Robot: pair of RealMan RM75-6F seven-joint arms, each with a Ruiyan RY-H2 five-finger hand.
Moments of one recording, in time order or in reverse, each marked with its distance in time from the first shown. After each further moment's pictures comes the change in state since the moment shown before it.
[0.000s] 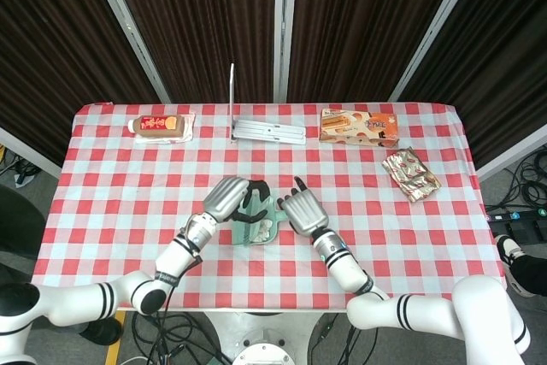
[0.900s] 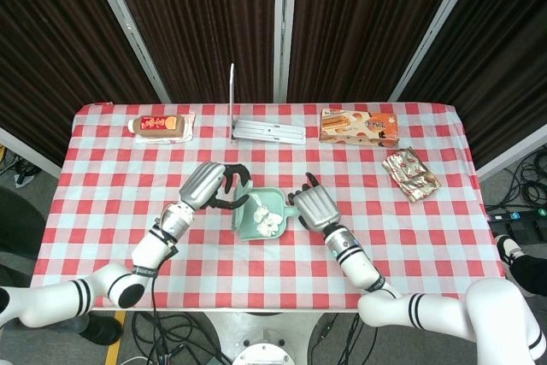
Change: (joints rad) left arm 0.060 0.138 0.011 -0.008 0.130 0.071 -0.145; right arm -0.047 0.067 -0.006 0.001 -0.060 -0.007 0.110
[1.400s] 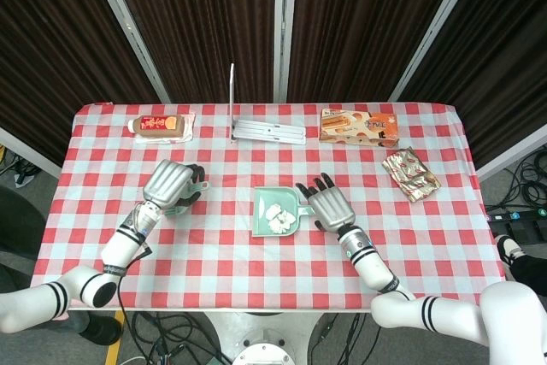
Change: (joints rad) left arm 0.049 0.059 0.113 0.113 -0.062 -0.012 0.474; right arm -0.043 0.052 -0.019 -0.017 -0.005 0.000 0.032
